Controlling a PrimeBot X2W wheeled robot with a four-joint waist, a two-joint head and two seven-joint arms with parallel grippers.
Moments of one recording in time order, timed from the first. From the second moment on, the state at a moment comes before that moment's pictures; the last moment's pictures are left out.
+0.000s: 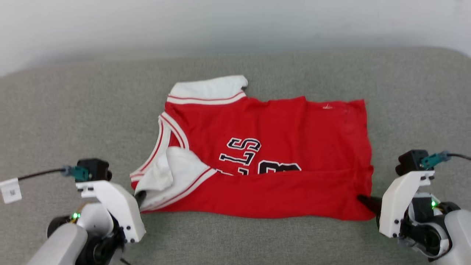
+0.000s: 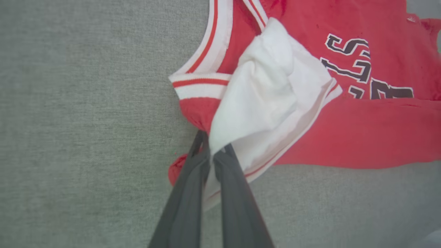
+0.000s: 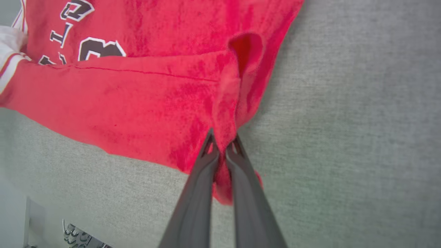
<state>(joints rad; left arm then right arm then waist) -0.29 0.58 -0.48 0.11 -0.94 0.20 0.45 -0.28 -0.30 0.14 0.30 0.64 0.13 0.71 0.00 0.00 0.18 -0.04</state>
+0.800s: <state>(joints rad) -0.01 0.59 -0.44 0.05 -1.02 0.28 0.39 -0.07 -0.33 0.19 0.24 0.67 0.13 0.65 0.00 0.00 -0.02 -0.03</state>
